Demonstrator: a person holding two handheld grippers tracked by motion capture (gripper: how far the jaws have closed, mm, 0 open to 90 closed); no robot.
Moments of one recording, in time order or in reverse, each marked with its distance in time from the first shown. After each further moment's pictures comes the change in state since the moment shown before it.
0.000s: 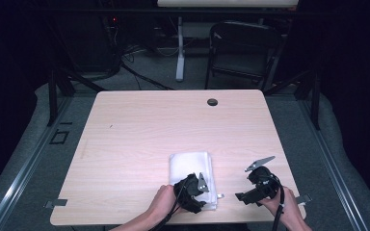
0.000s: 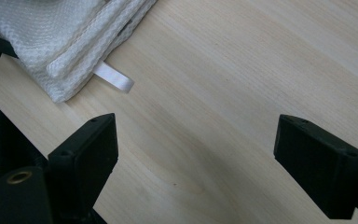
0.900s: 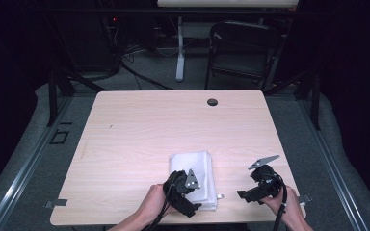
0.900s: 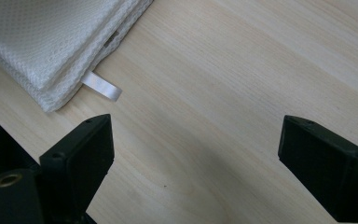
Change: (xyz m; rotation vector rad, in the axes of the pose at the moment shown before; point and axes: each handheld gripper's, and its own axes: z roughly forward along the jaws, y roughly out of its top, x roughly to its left) left arm 0.001 -0.007 -0.035 -0.064 0.022 -0.042; right arm -0.006 -0.001 -0.006 -0.025 -0.028 0.027
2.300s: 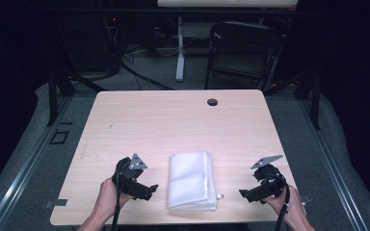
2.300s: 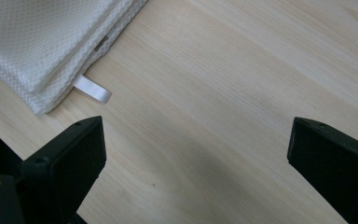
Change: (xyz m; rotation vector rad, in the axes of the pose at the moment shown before) left arm 0.062 -0.085 -0.075 -0.045 0.198 -0.318; right arm -0.003 -0.001 -0.006 -0.021 -0.031 -0.008
